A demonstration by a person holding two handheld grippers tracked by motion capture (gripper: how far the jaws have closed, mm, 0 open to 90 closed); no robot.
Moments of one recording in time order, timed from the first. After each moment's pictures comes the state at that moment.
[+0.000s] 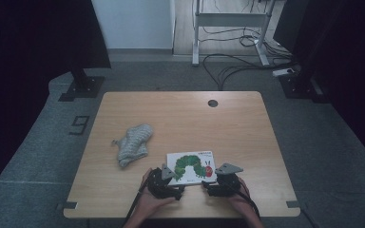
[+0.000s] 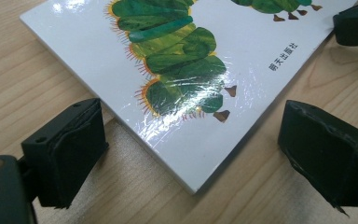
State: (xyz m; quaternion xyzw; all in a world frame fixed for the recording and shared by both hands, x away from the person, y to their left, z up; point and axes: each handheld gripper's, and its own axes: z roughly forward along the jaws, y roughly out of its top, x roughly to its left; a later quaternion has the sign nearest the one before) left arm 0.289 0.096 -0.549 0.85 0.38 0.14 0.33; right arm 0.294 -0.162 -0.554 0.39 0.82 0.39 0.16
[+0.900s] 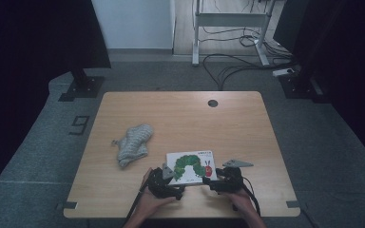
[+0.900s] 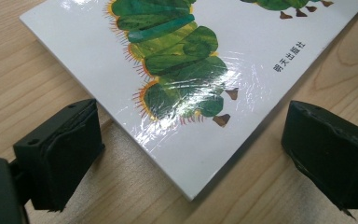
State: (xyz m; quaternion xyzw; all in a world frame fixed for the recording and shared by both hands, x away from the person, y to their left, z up) left arm 0.291 0.095 -0.549 0.85 0.39 0.14 0.33; right arm 0.302 -0.175 -0.547 0.47 0.75 0.46 0.05
